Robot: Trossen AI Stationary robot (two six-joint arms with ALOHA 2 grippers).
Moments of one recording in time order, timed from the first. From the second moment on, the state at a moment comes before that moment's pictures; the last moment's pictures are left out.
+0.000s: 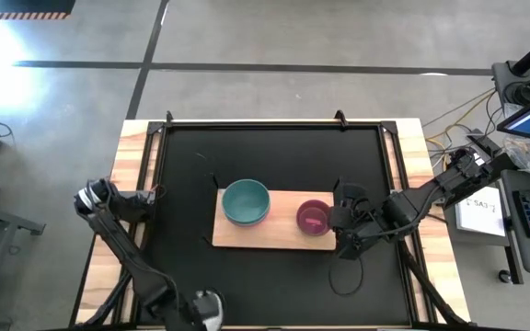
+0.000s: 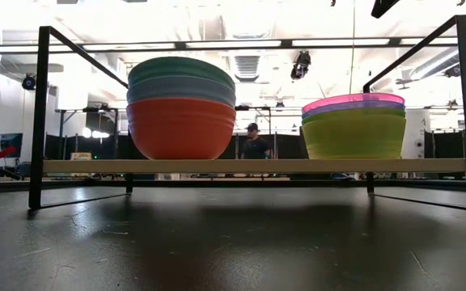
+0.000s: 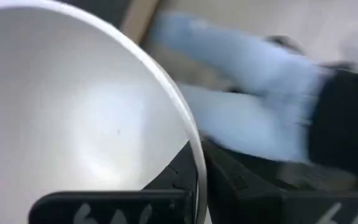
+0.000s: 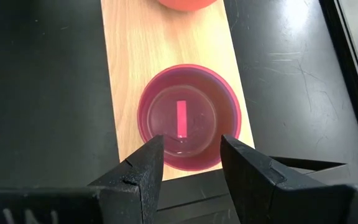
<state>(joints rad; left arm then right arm) -0.92 1.77 1.35 -0.49 0.04 -1.44 0.52 1.44 1.45 -1.24 0.44 0.58</state>
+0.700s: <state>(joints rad) -0.72 1.68 1.35 -0.14 0.01 -0.05 0.60 1.49 1.45 -0.44 -0.11 -0.03</state>
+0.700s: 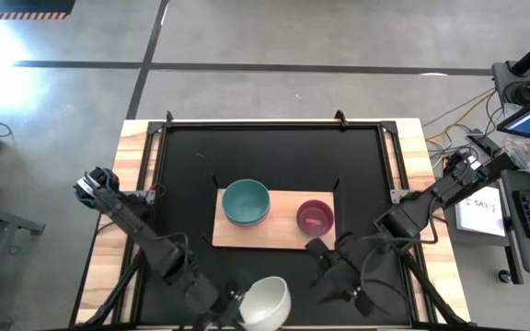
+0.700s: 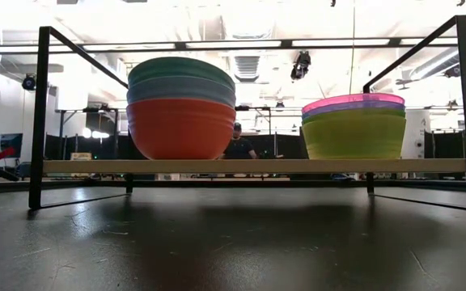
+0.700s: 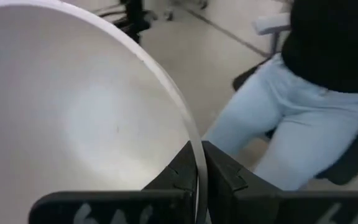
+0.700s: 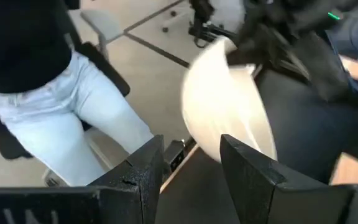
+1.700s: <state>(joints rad) -0.44 1.68 1.35 -0.10 0.50 0.54 0.58 1.57 1.45 -0.34 -0.15 -0.34</state>
